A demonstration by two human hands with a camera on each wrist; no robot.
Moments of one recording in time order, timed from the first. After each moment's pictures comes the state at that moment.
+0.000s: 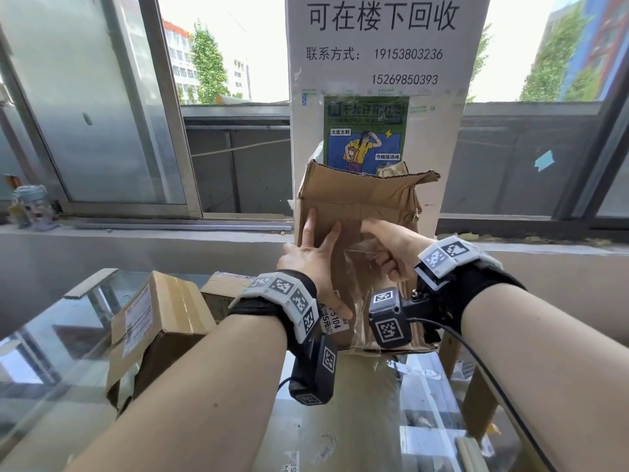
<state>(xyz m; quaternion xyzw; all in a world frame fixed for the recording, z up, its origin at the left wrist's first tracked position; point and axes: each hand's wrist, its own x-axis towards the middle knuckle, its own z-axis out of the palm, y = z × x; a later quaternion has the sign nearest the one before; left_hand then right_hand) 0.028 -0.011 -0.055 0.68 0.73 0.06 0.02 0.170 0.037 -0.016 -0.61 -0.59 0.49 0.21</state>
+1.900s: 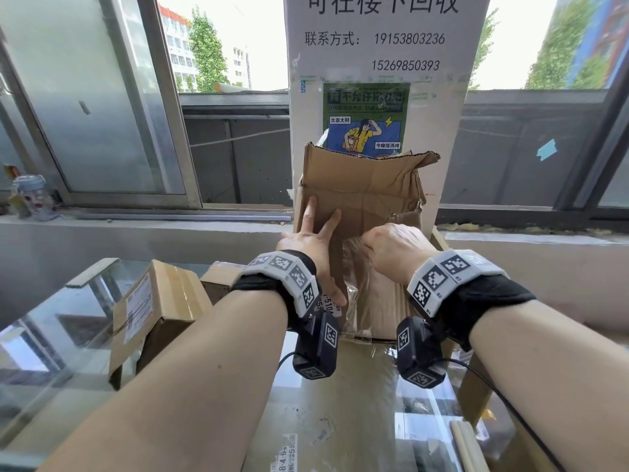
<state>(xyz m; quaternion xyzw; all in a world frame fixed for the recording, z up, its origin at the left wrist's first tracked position) 0.030 -0.009 -0.046 0.67 0.74 0.01 0.01 0.182 0.016 -0.038 -0.49 -0.86 -0.07 0.10</state>
